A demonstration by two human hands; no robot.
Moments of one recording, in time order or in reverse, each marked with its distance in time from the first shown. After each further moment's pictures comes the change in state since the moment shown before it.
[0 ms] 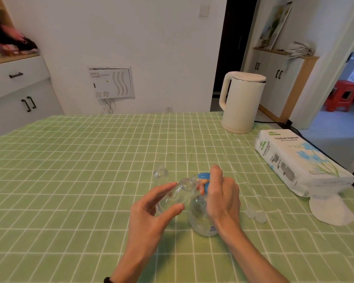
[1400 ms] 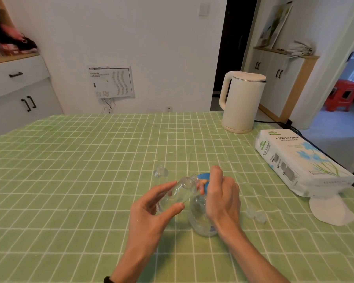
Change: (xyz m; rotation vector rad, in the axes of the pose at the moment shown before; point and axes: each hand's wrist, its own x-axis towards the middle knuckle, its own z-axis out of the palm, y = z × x) left_hand 0.000 0.001 0.002 -0.006 0.021 -0.038; right_hand 0.000 0.000 0.000 -0.010 0.012 -0.023
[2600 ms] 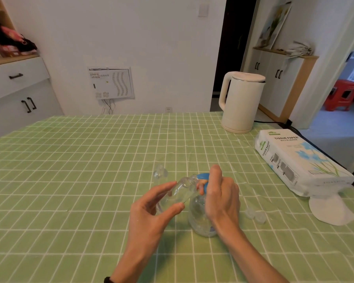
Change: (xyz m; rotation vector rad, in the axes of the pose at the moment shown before) left_hand 0.001 0.002 0.000 0.006 -0.015 0.014; right_hand 0.000 -0.005 0.000 -0.012 -0.002 0.011
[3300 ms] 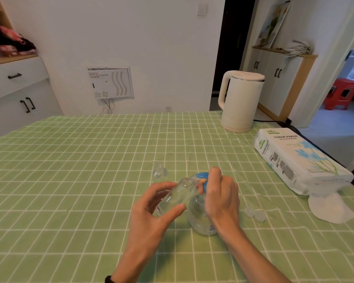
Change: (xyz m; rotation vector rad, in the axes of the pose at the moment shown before) left_hand 0.000 0.001 -0.001 0.058 -0.011 0.118; right_hand 0.001 0.002 -0.001 -0.025 -0.013 -0.016
